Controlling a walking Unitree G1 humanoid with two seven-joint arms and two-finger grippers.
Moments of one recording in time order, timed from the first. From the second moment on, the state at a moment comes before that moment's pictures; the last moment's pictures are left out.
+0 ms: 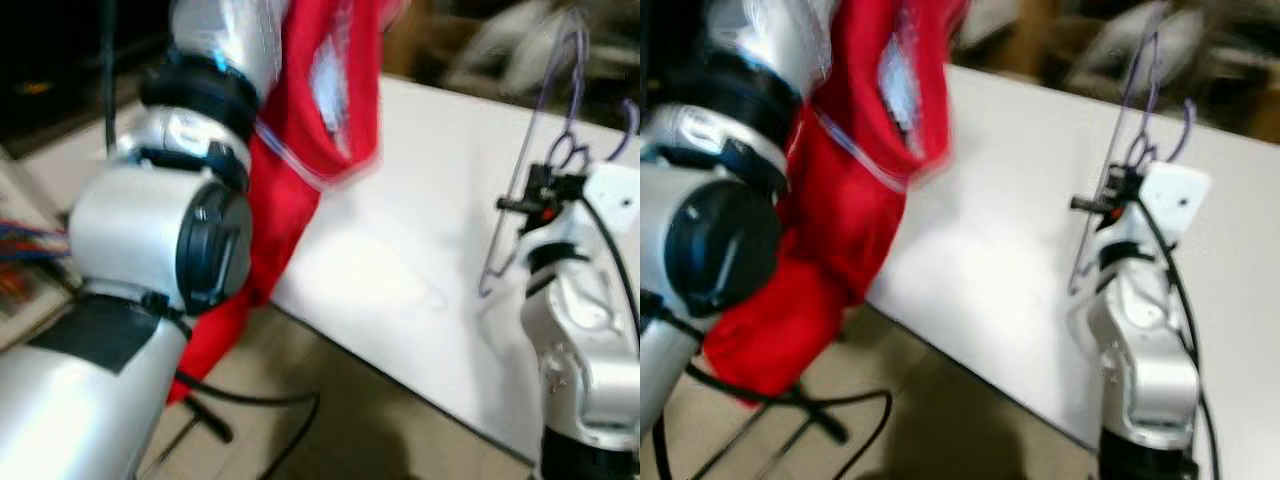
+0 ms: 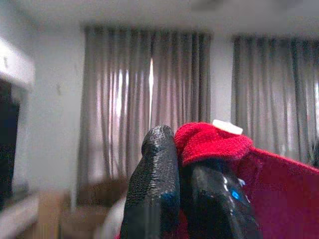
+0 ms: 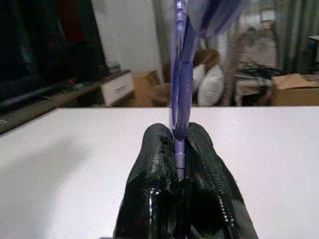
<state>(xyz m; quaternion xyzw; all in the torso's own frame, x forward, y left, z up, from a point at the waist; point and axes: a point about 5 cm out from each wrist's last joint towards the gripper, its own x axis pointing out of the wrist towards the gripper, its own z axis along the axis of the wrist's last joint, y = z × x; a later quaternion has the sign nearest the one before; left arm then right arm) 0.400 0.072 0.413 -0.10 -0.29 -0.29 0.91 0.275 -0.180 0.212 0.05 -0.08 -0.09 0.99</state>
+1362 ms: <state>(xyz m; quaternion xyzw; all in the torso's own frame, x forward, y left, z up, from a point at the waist) 0.420 0.158 0.207 0.13 0.05 -0.07 0.99 0.257 -0.157 0.175 0.03 0.01 0.00 1.00</state>
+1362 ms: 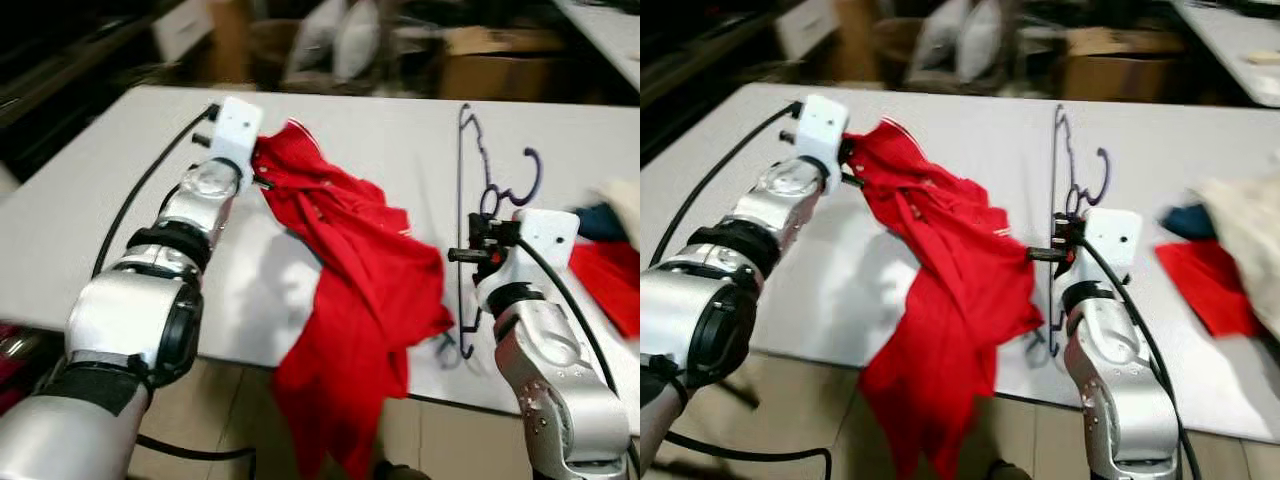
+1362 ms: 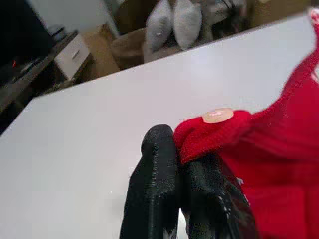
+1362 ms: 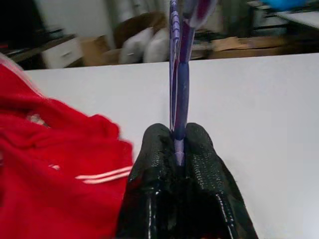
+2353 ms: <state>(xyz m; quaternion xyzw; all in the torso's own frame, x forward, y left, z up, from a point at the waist) 0.427 0.108 0.275 -0.01 -0.05 -0.14 0.99 0.227 -0.194 0.197 -0.12 0.03 0.25 0.96</state>
